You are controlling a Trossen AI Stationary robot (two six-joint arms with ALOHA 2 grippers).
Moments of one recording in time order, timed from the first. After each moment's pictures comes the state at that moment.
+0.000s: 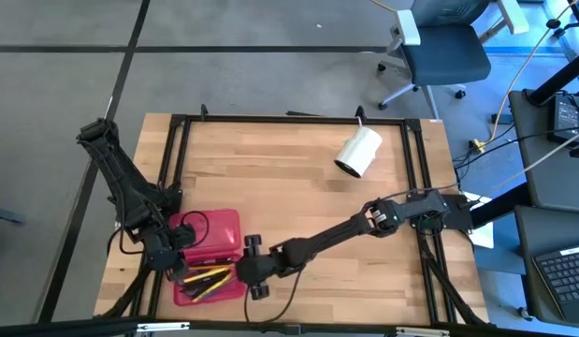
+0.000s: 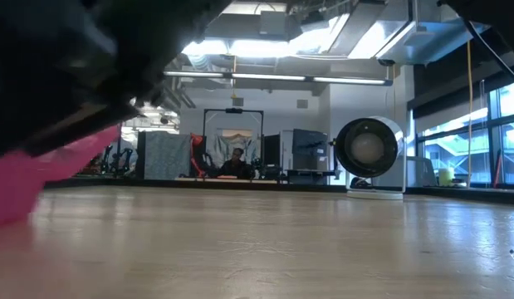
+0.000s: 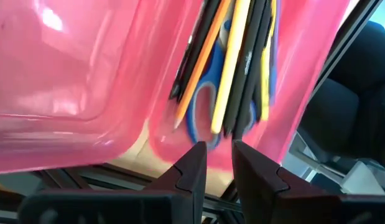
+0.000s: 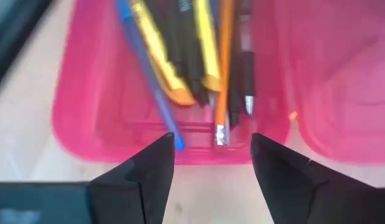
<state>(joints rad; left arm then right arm) -0.96 1.03 0.73 -0.83 0.03 -1.60 0.39 2.57 2.21 -0.47 0.24 0.05</state>
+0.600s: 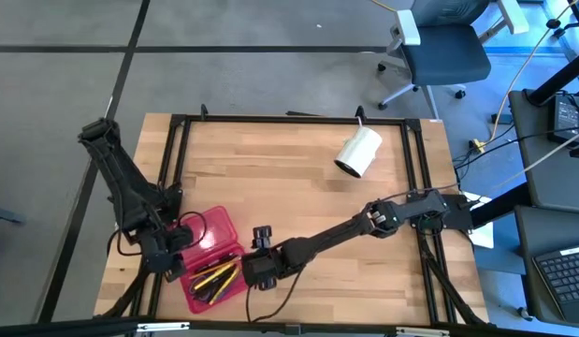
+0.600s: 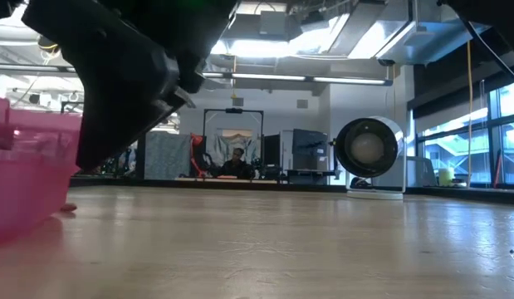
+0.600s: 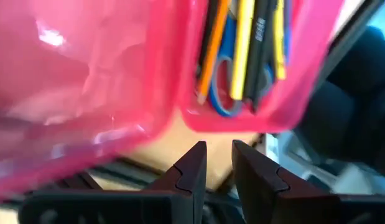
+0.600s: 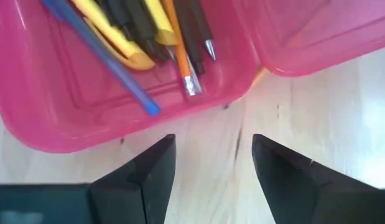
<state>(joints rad) -1.00 1.03 0.75 -0.84 0.03 -1.70 0.40 2.57 2.33 -0.80 0.41 0.08</state>
